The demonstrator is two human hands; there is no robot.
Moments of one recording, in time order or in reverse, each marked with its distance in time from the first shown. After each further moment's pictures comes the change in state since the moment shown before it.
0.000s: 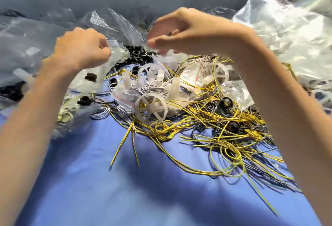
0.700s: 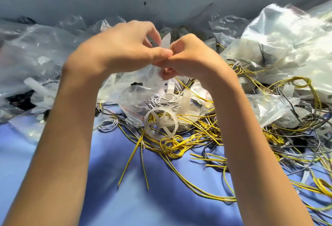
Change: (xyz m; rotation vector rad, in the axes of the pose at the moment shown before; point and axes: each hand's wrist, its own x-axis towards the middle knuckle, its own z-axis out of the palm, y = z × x) left_hand -0.020 0.058 -0.043 -0.429 -0.176 0.217; right_hand 0.034 0.015 0.046 0.380 0.237 0.271
